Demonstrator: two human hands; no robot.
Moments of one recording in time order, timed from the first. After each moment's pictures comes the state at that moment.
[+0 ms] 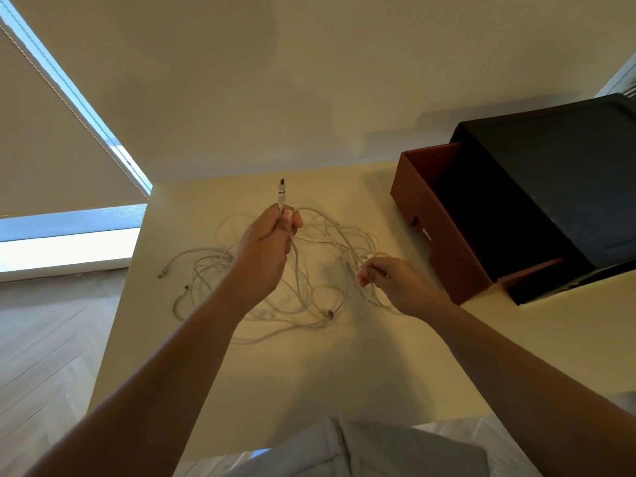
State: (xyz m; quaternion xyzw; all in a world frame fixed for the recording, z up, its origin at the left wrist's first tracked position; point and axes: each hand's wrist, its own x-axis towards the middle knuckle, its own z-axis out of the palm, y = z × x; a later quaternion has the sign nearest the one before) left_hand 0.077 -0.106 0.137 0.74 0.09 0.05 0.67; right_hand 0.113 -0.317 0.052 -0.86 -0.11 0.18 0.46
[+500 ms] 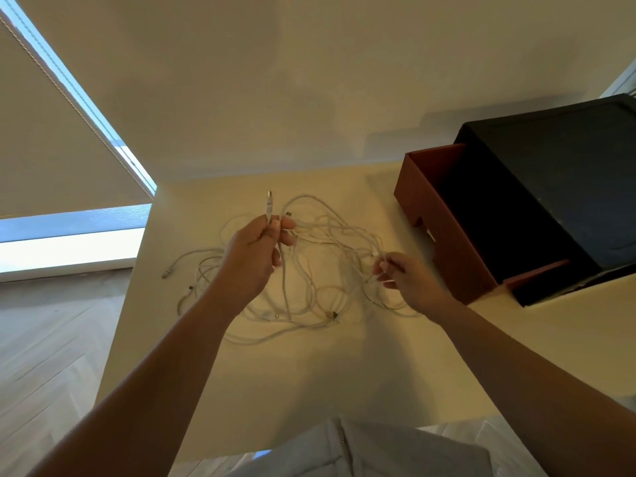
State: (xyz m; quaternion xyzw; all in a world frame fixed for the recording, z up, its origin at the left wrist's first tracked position) left_hand 0.070 -0.085 0.132 0.76 0.14 0.02 0.64; right_hand 0.121 -0.327 0.037 -0.82 0.00 0.19 0.54
